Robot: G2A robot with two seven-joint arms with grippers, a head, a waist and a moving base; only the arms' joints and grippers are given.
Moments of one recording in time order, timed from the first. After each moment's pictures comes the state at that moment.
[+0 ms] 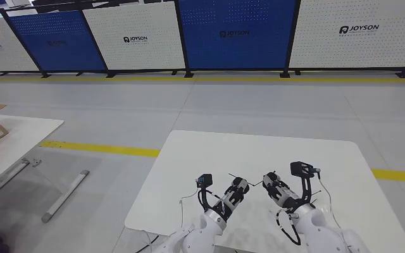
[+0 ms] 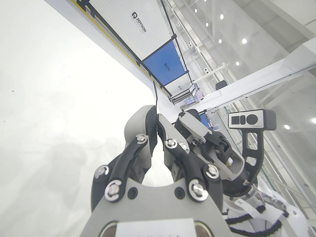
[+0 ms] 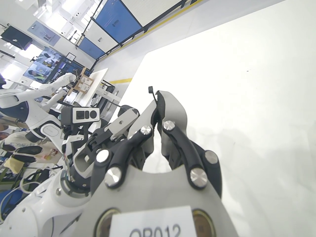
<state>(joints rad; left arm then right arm) 1.51 -1.25 -0.90 -1.79 0.20 0.09 0.19 -1.44 -1.14 1.12 -2.00 -0.55 0.31 0.48</state>
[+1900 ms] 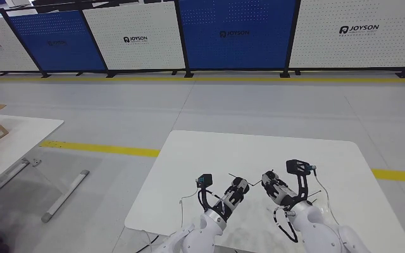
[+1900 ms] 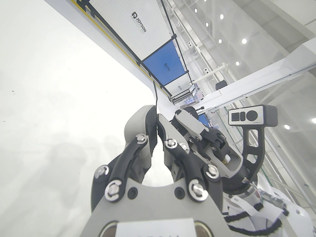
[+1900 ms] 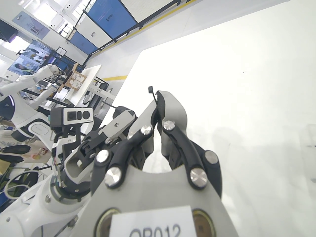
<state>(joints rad) 1.51 -1.25 -0.90 -1.79 0.20 0.09 0.19 -1.40 -1.15 1.09 -1.99 -0.61 0.34 0.52</state>
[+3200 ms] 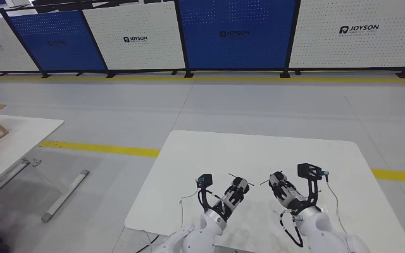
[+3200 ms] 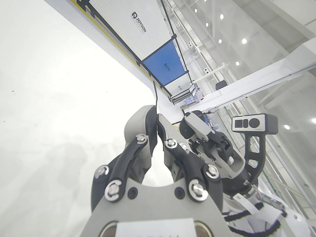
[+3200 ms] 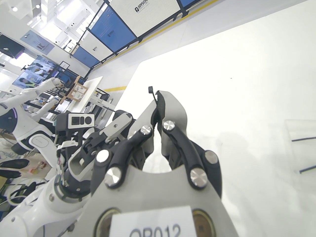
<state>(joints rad) 1.51 -1.25 -0.90 -1.79 0.20 0.09 0.19 -1.50 -1.16 1.16 -2.03 -0.61 0.30 0.44</state>
